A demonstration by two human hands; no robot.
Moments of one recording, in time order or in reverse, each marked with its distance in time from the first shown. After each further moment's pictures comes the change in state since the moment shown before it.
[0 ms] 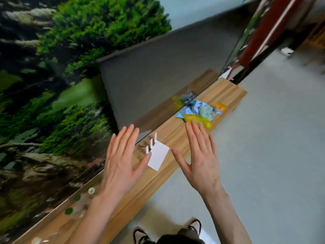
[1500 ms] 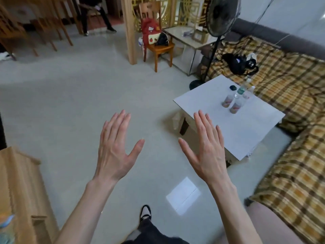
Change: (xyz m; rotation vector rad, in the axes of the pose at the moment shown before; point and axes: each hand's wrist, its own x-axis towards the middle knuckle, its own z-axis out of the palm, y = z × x) left_hand 0.162 0.807 0.426 -0.683 -0.468 1.225; right_hand -0.264 0.597 -0.323 -0.540 0.532 1.309
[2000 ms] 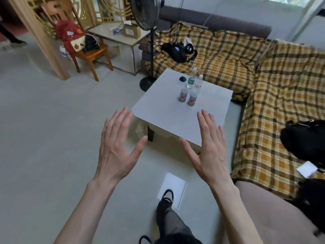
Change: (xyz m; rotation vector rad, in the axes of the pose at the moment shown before) left_hand 0.212 0.031 0.152 -0.276 -0.217 0.309; right_hand 0.106 0.105 0.020 -0.157 0.159 0.396
